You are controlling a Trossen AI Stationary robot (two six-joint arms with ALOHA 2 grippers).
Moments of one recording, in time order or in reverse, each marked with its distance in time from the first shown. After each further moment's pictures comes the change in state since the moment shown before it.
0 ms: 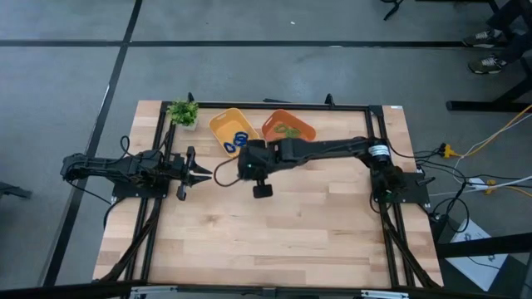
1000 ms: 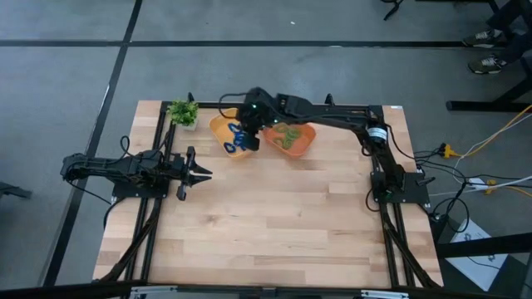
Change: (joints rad) left arm 0.000 0.000 0.000 0.000 0.000 0.000; right arm -0.319 0.015 0.041 0.275 -0.212 0.019
